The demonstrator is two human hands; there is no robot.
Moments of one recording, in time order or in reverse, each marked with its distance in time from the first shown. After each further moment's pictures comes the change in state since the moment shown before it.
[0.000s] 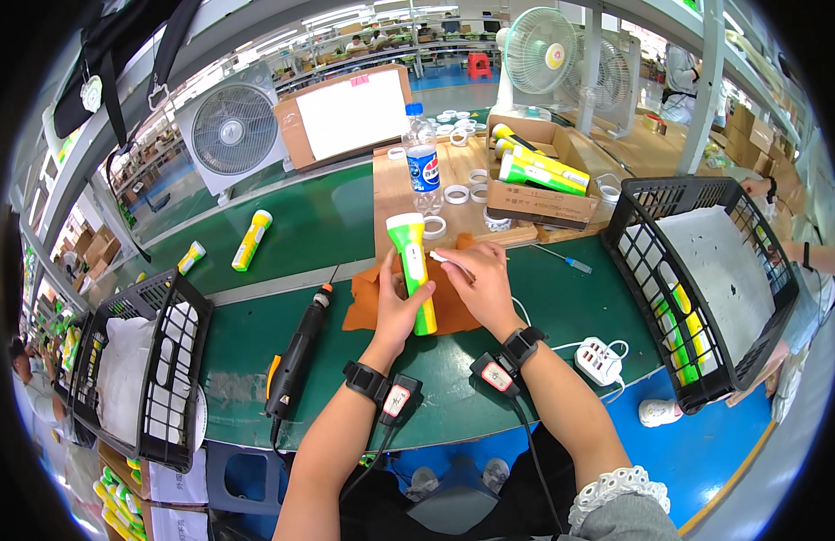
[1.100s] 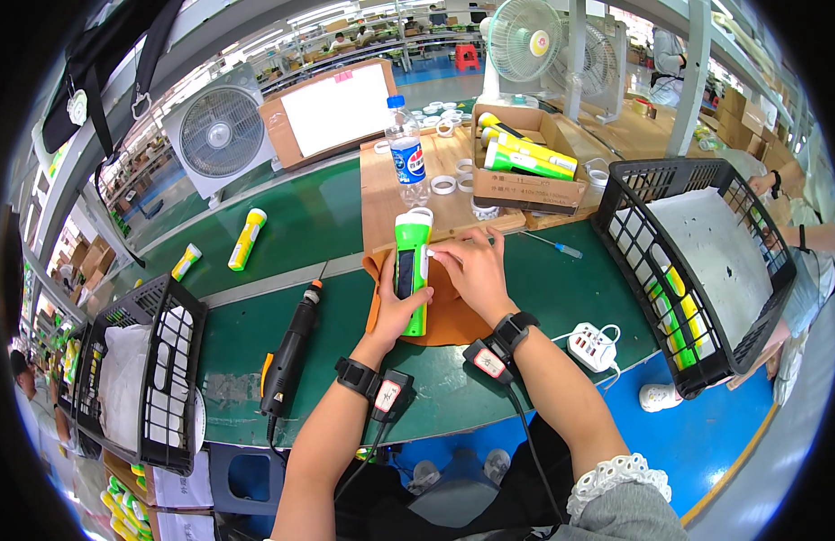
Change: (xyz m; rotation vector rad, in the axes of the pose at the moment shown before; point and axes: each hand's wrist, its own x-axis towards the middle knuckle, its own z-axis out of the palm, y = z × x) left_hand 0.006 -0.034 -0.004 0.055 -0.142 0.080; right_hand -0.001 0.007 0.001 -0.208 -0.012 0.027
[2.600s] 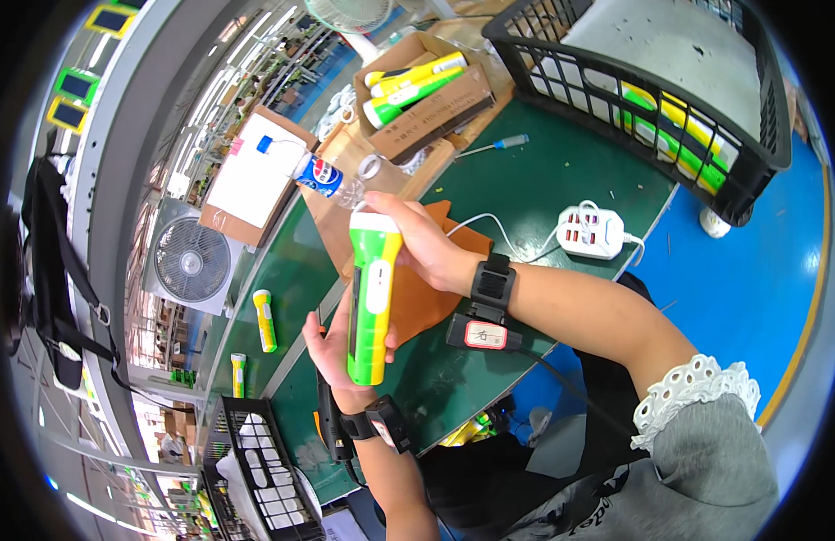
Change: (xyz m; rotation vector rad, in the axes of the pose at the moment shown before) left_hand -0.023 0.094 -0.005 -0.630 -0.400 -0.533; right_hand -0.002 -0.017 -0.023 1.724 0.110 0.793
